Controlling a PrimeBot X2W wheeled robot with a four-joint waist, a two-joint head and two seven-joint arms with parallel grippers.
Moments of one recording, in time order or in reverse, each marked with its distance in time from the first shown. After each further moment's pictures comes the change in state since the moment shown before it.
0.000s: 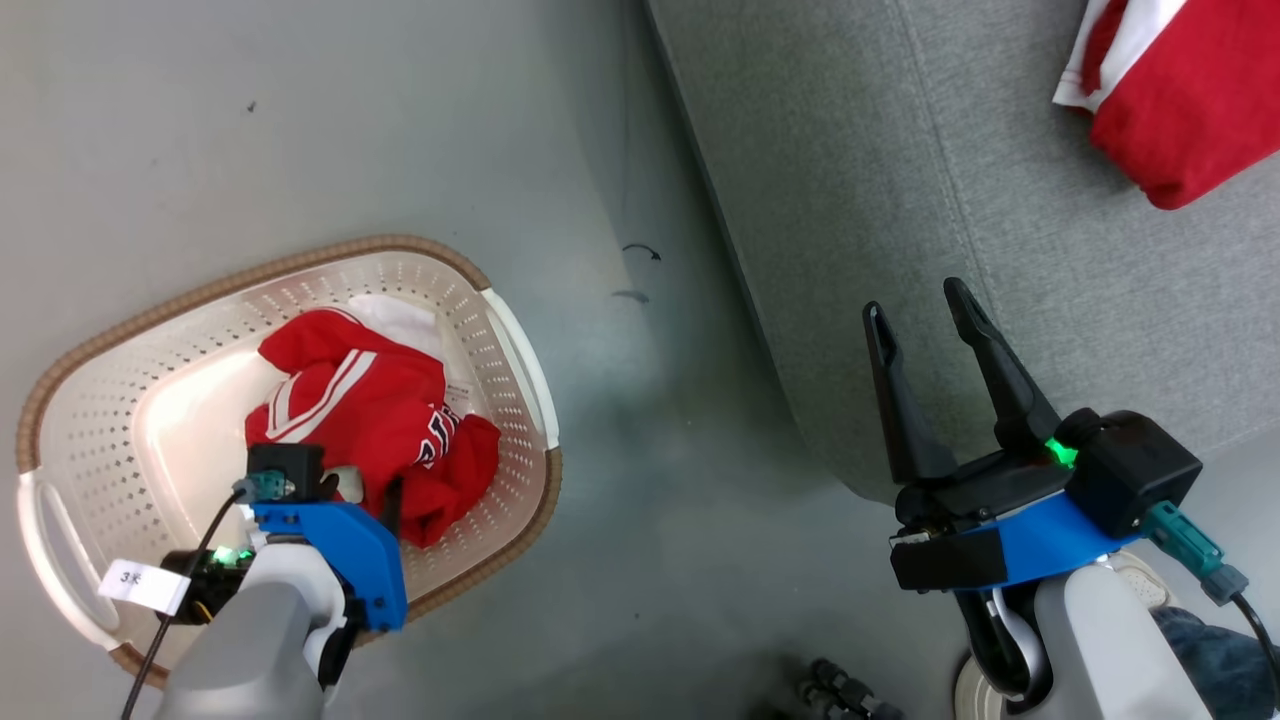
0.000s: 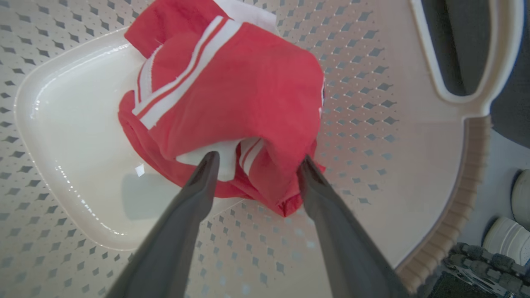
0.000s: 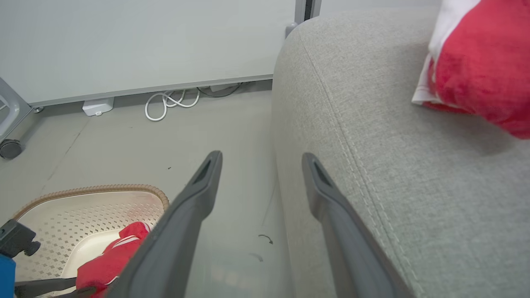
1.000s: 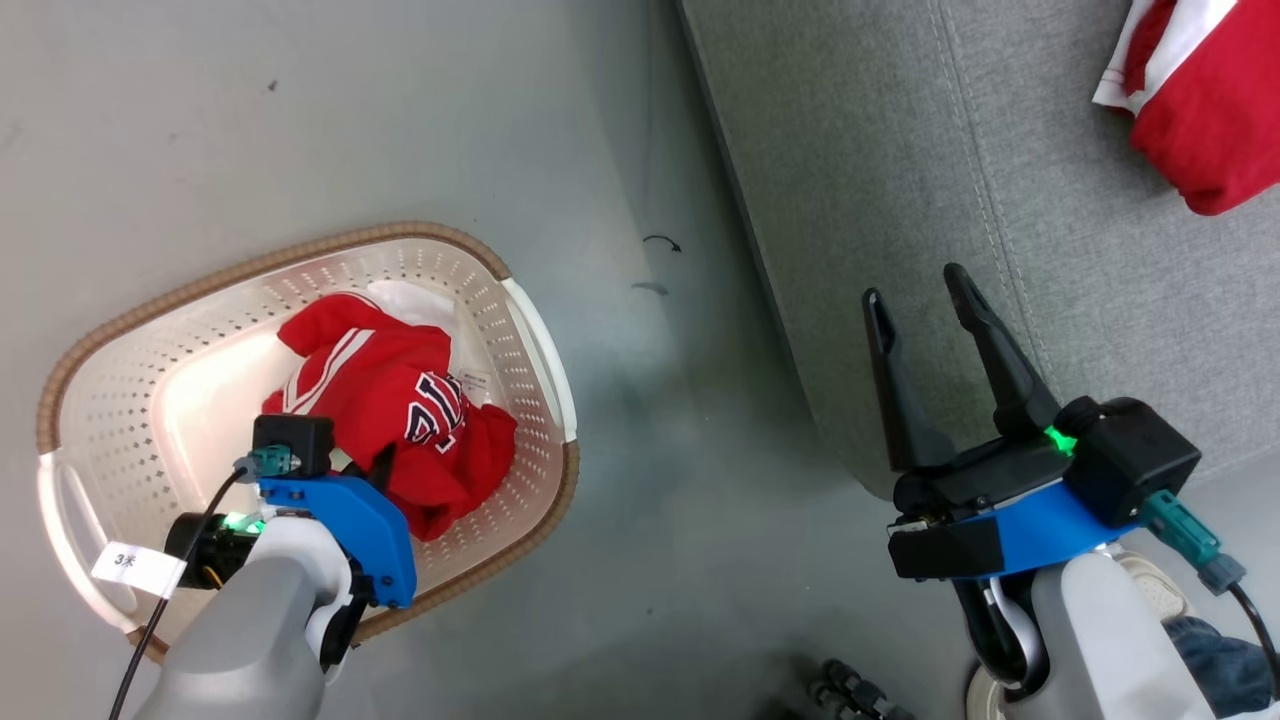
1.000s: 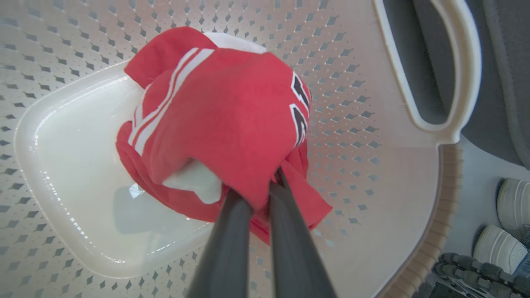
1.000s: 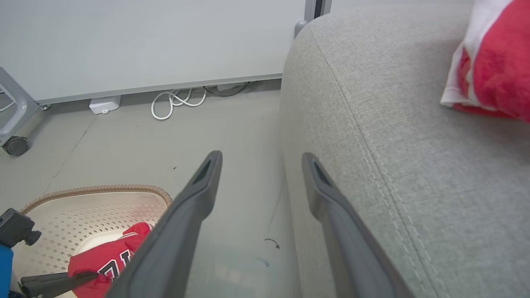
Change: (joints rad) left arm -0.023 0.044 -0.114 -0.102 -0.094 -0.007 -0.011; right arm -0.026 0.000 -0.001 0.011 -0.005 0.000 -0.010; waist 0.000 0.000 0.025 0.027
